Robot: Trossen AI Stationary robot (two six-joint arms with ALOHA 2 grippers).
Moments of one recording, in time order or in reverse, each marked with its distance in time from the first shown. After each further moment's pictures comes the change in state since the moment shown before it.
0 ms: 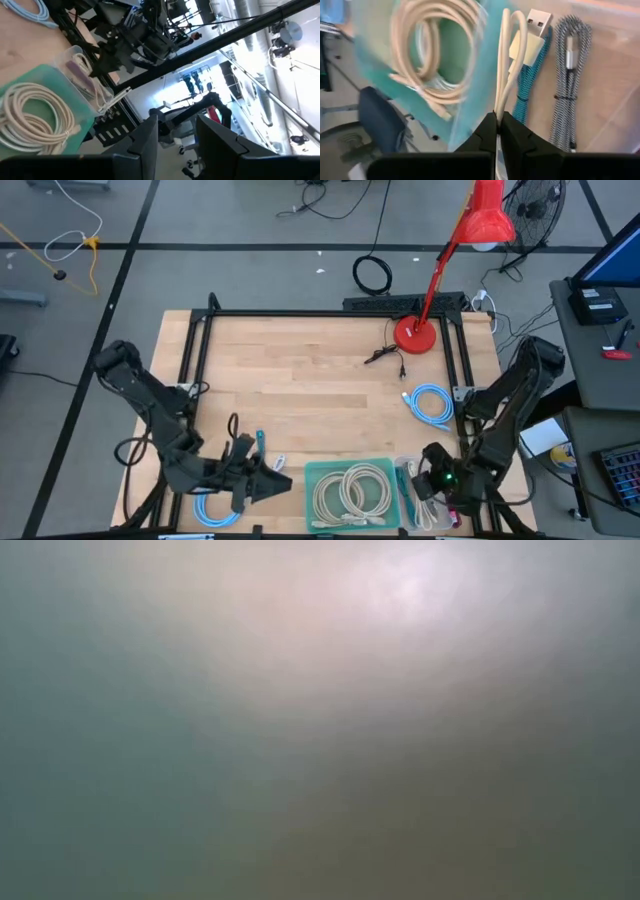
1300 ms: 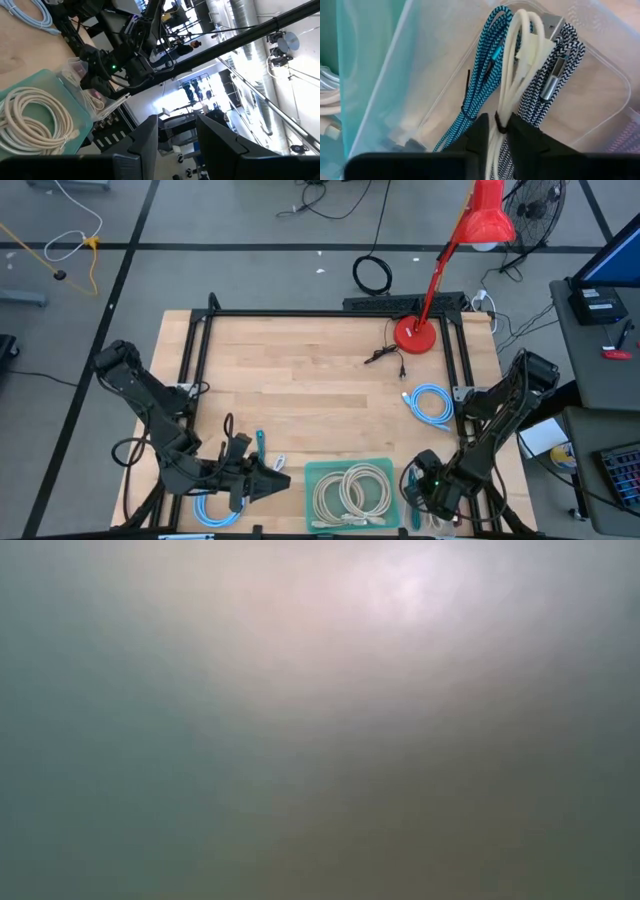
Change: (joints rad) left arm -0.020 -0.001 0.000 0.018 -0.060 0.001; right arm -0.061 0.196 0.000 -0.036 -0.294 -0.056
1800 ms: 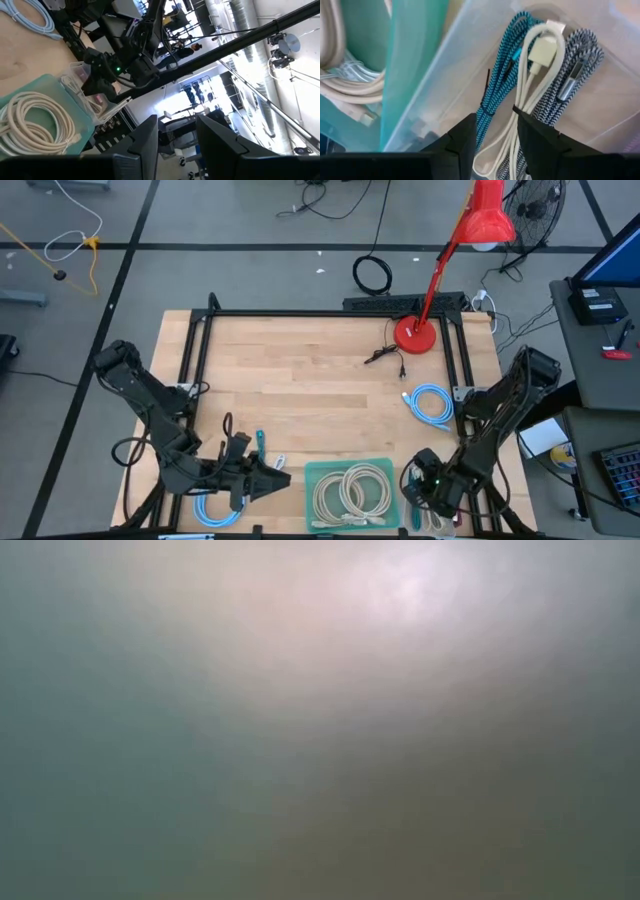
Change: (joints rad) left arm 0.000 0.000 0.000 0.004 -0.016 0.015; right arm -0.007 -0.042 0.000 0.025 0.030 -0.037
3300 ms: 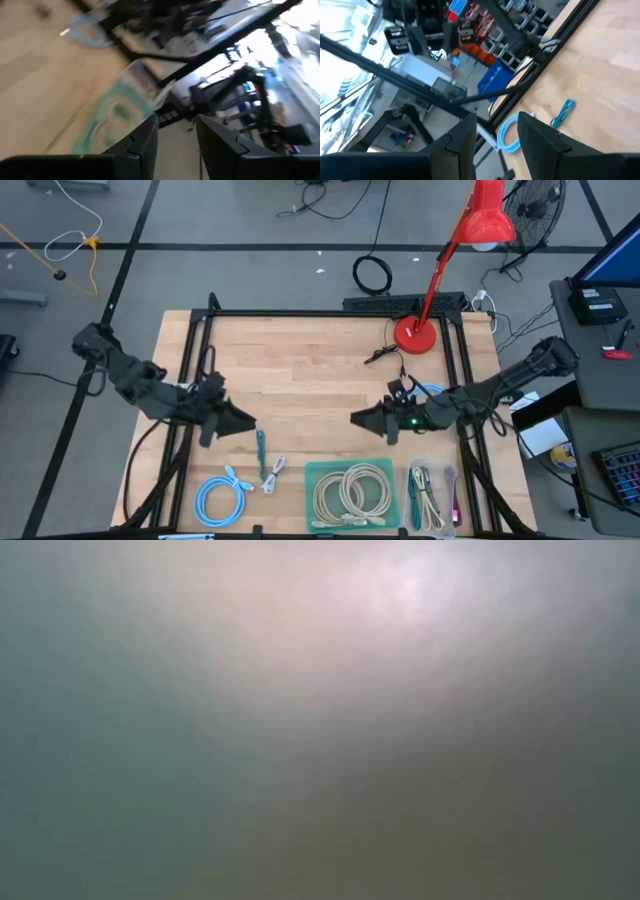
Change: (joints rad) left arm 0.212 -0.439 0.000 -0.723 0.338 0.087; right arm -0.508 -0.297 0.000 0.837 0.391 -1.017
